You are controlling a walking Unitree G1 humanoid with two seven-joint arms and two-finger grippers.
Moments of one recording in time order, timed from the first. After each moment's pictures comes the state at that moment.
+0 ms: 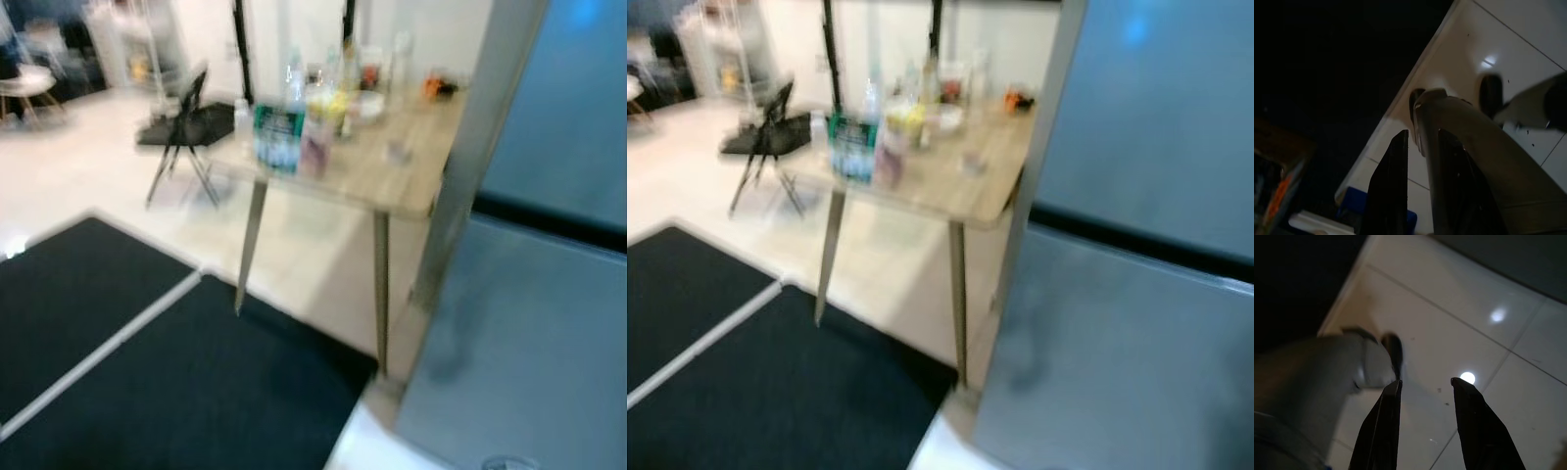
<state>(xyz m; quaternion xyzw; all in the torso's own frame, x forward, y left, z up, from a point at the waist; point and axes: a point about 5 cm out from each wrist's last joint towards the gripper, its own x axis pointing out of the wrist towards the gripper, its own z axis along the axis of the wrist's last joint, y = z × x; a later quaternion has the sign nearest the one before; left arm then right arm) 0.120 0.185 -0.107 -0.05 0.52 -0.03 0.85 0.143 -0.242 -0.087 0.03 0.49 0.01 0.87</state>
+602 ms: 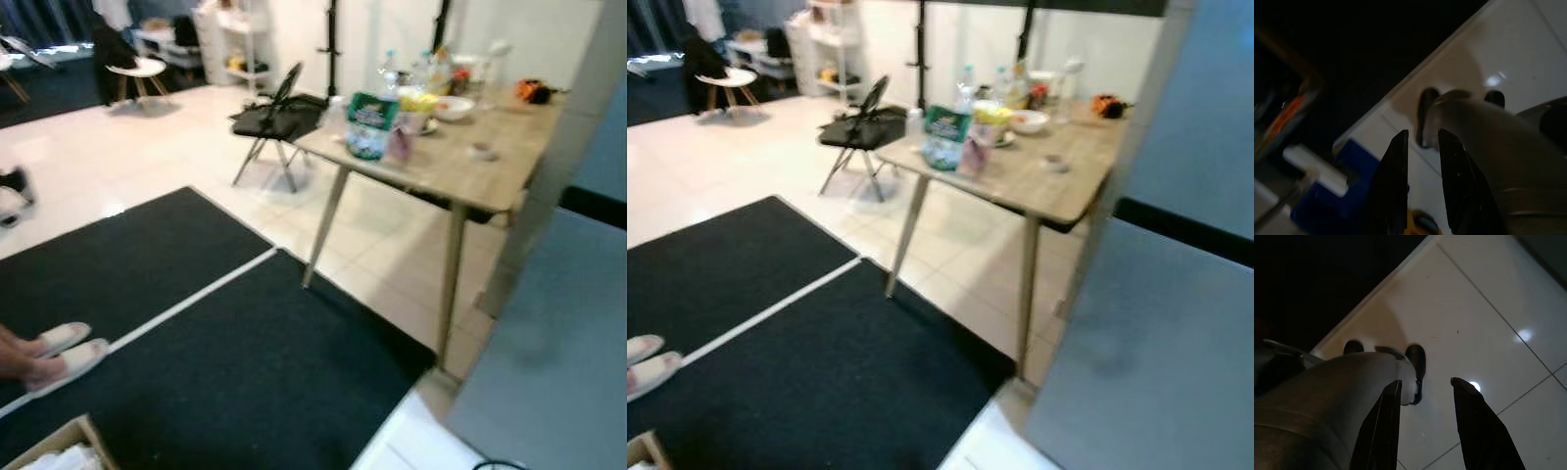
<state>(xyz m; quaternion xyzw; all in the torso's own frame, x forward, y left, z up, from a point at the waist) 0.122 0.184 -0.106 -0.06 0.51 -0.02 0.86 0.143 -0.239 -0.087 0.03 0.49 0.04 0.87</state>
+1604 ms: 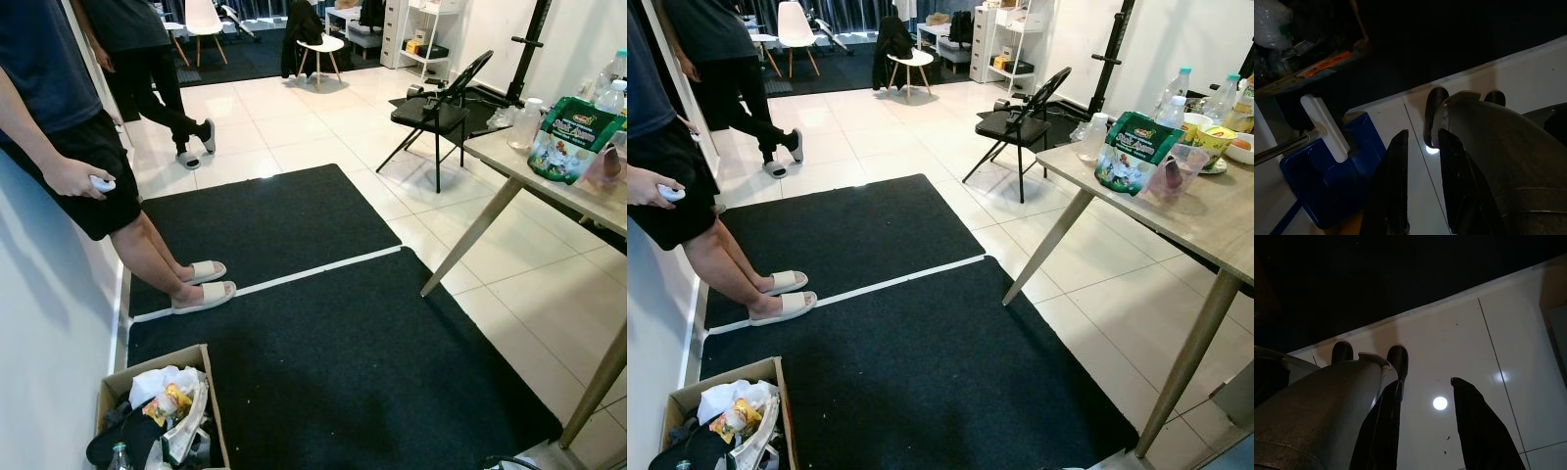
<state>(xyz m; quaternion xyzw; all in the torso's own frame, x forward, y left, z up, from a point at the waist) 0.126 0.185 -0.105 -0.05 0.51 -0.02 0.86 0.148 -0.245 -0.084 0.01 0.48 0.02 0.88</state>
